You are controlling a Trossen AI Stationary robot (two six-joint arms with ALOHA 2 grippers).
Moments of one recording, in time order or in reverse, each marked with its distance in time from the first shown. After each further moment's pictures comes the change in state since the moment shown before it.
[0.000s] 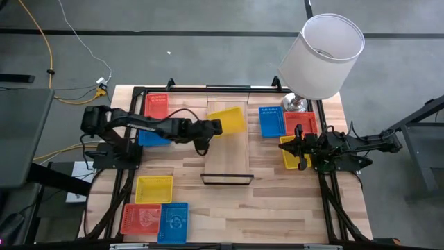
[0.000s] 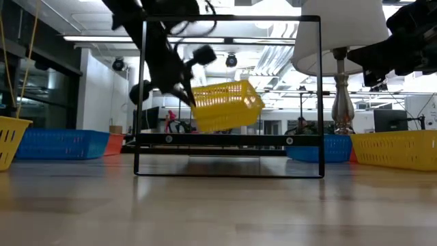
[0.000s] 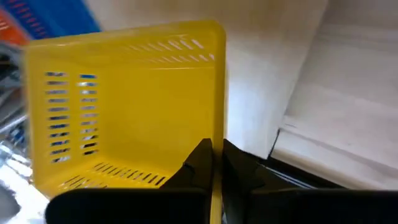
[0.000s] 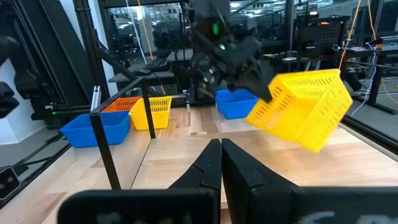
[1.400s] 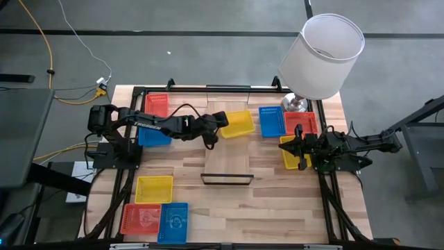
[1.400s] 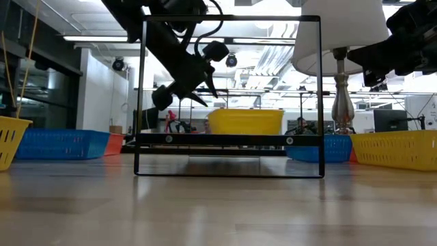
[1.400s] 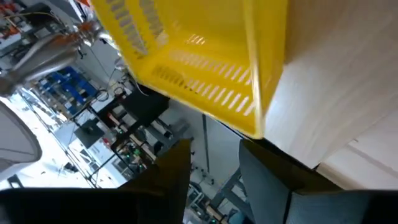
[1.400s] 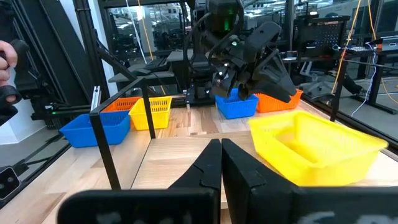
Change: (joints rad) left arm 0.049 0.055 0.000 0.281 -0.006 -0.042; right arm 0.000 0.000 0.000 0.000 0.000 0.000
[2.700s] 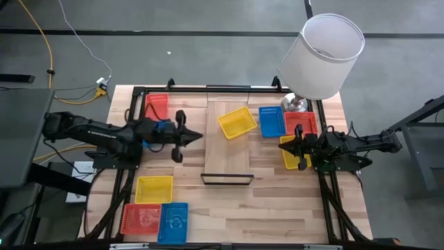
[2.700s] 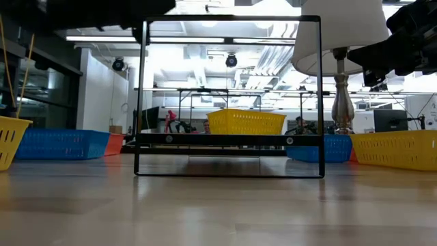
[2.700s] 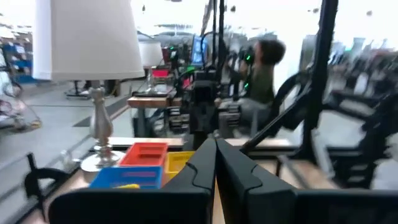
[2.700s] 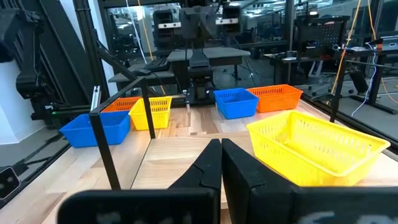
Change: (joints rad) left arm -0.108 -0.647 -0.615 0.787 0.617 -1.790; right arm 0.000 0.000 0.000 0.000 0.000 -0.001
